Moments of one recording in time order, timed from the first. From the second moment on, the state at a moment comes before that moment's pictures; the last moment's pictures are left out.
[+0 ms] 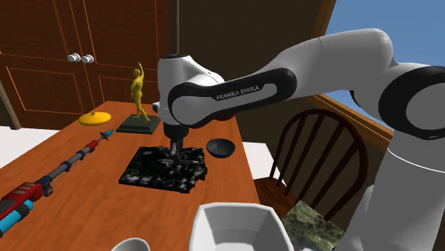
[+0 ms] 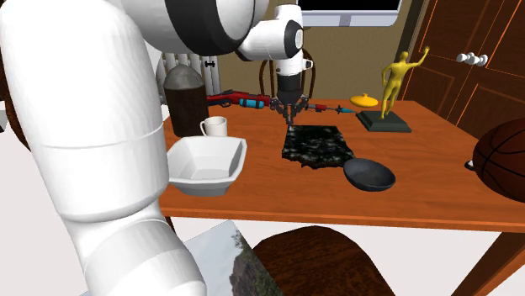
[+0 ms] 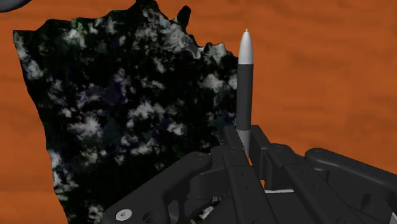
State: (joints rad) arm 0.20 0.13 0.34 -1.84 -0.13 1.99 -0.32
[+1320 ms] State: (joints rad) arm -0.06 0.10 0.14 -1.87 -0.07 2.02 -0.80
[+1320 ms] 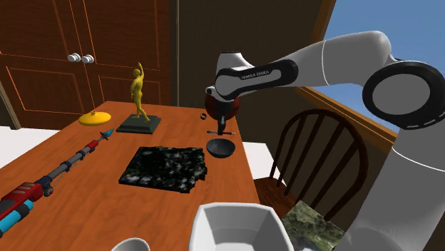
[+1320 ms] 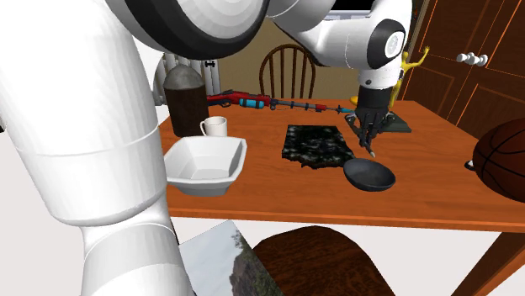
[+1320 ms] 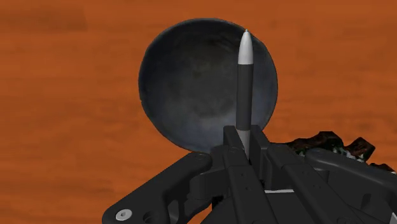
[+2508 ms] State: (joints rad) arm -0.09 0.19 0.11 -1.95 -0.09 2.19 -0.84
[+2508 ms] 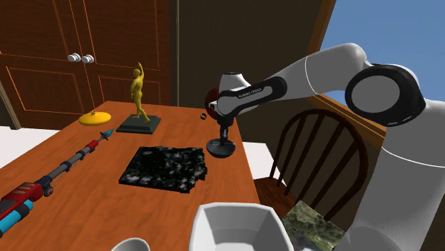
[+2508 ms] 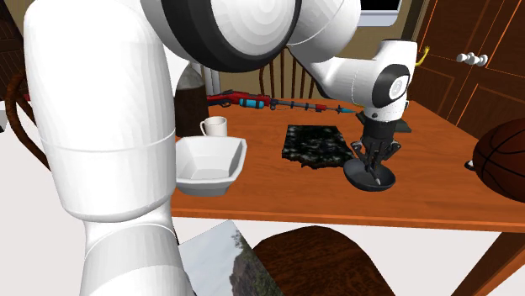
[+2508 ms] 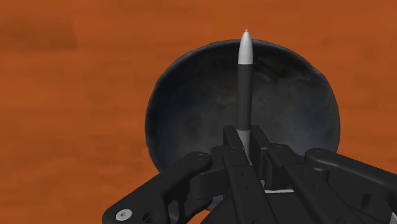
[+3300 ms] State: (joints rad) arm -0.09 0.19 0.11 -1.95 -0.09 2.20 -0.84
